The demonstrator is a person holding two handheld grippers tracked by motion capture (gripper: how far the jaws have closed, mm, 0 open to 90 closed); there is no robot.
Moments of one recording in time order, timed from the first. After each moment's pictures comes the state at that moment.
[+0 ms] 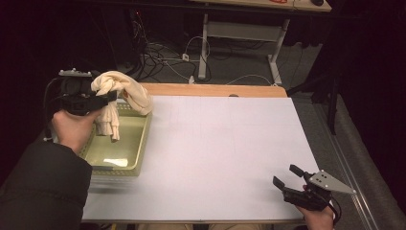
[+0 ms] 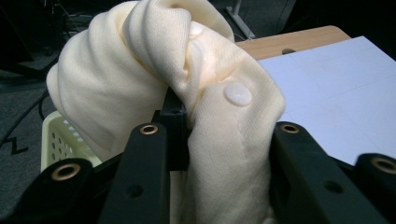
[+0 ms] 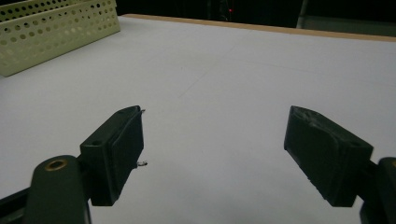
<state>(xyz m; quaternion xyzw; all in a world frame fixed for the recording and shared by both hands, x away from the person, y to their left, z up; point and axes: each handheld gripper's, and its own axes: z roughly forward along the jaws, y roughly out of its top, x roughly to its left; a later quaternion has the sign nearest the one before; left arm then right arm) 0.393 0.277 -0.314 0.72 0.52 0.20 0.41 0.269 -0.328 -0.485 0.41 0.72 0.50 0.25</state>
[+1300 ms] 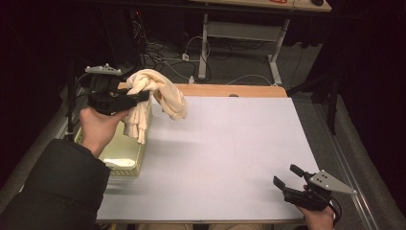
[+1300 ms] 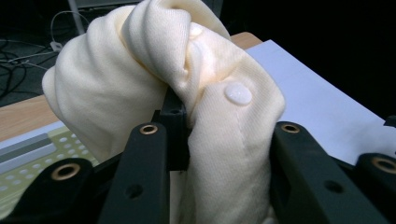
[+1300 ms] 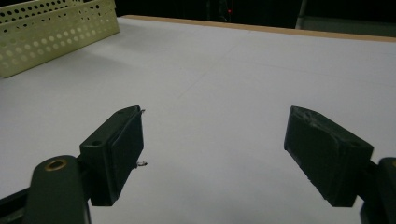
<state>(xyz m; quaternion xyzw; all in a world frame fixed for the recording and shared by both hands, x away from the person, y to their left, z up) 0.383 0.207 -0.293 0.76 0.43 0.14 0.46 0.269 -0.329 -0.485 0.41 0.72 0.51 0.25</state>
